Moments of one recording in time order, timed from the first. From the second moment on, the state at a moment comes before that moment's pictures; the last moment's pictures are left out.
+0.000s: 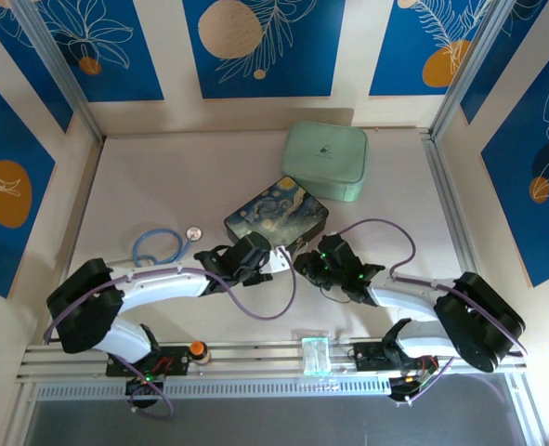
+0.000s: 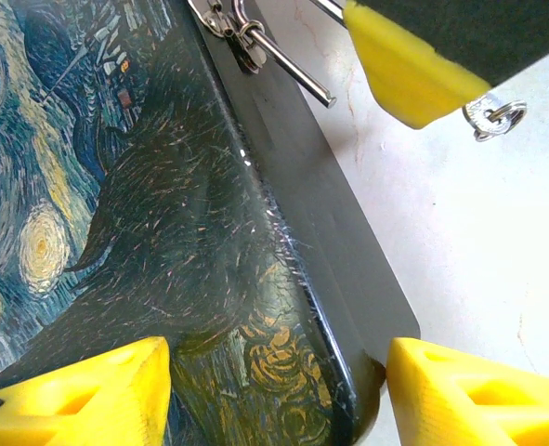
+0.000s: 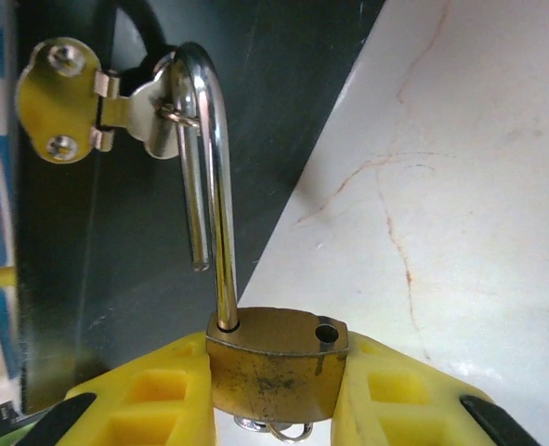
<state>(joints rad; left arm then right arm) -0.99 1.46 0.78 -0.17 -0.25 0.55 0.70 1.27 0.39 0.14 -0.14 1.21</state>
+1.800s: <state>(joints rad) -1.02 1.48 0.78 -0.12 -0.26 0.55 0.46 1.39 0.35 0.39 -0.32 1.29</state>
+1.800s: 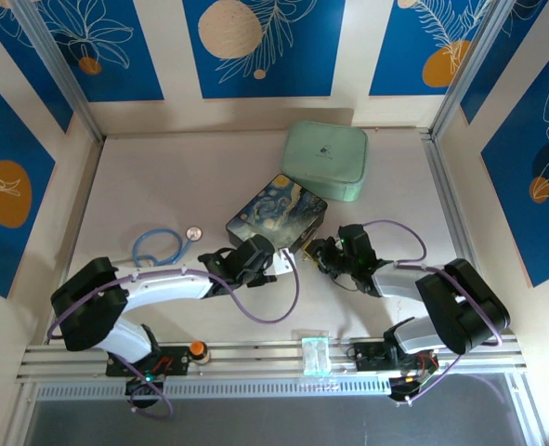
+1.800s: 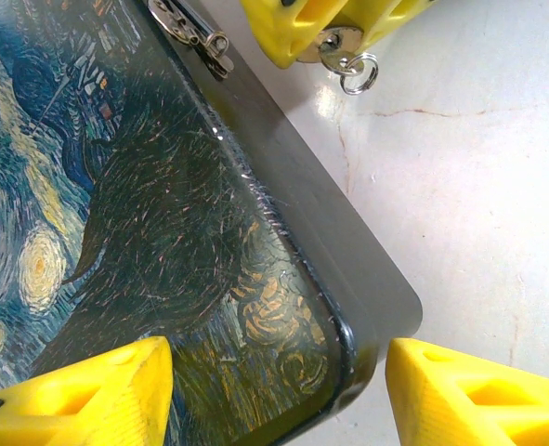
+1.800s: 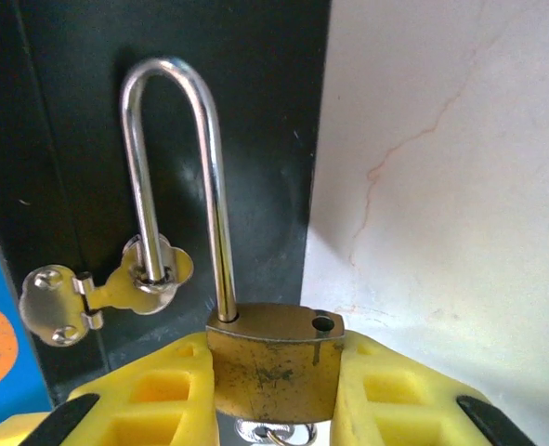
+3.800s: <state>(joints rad) -0.76 1.33 0.70 -0.27 -0.64 0.05 0.56 1.59 0.86 -0.92 -0.03 0.65</state>
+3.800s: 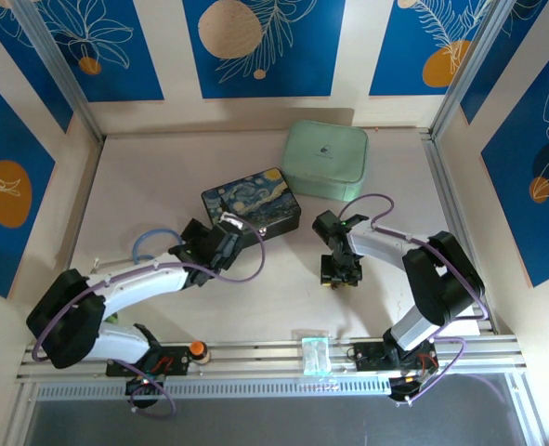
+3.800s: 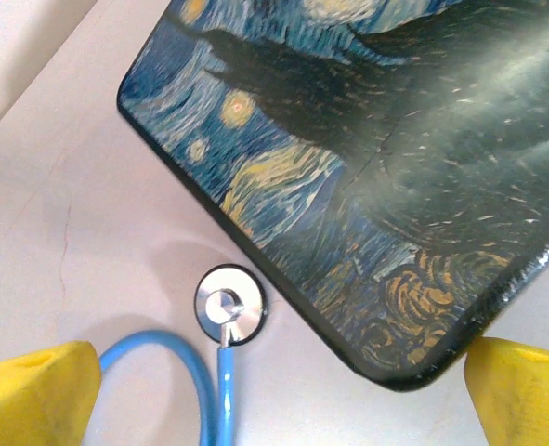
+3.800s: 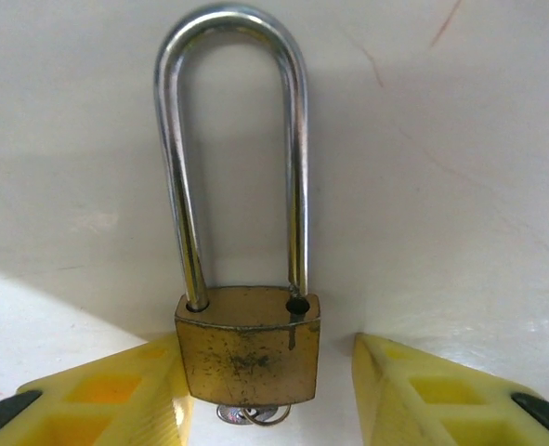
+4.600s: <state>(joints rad) -0.54 0.90 0.43 0.01 -0.50 -0.02 0.45 1.15 0.74 -0.59 0.19 0.41</state>
